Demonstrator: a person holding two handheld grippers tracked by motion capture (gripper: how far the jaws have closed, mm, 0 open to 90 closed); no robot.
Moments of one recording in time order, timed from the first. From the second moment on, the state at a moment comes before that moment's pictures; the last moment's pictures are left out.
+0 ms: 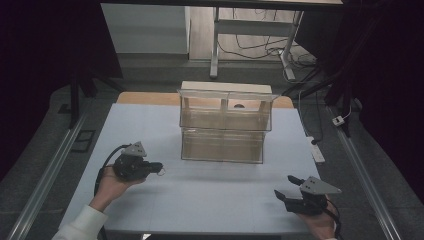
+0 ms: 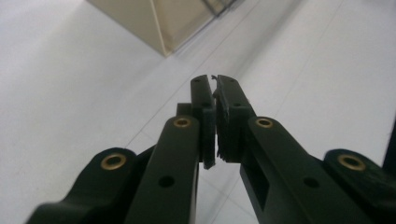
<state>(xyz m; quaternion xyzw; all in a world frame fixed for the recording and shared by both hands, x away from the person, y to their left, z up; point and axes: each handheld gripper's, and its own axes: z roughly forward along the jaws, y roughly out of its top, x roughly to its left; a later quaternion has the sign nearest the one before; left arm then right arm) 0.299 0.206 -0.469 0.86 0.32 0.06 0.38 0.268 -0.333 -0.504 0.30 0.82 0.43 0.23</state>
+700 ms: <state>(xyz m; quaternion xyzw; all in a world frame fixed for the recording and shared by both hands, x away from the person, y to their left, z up) 0.294 0.203 -0.435 0.82 0.31 0.08 0.47 0.269 -0.333 -0.504 0.30 0.82 0.43 0.23</state>
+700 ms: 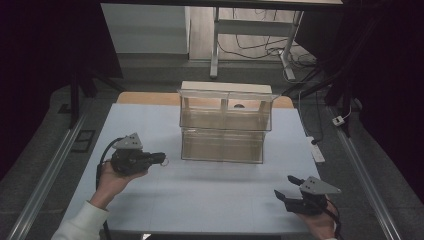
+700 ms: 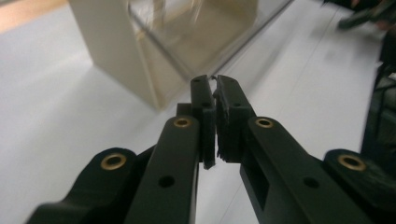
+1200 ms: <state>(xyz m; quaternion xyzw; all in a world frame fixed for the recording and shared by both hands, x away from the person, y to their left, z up) 0.294 0.193 -0.406 0.79 0.30 0.10 0.53 0.268 -0.333 -0.504 0.31 0.82 0.43 0.23</state>
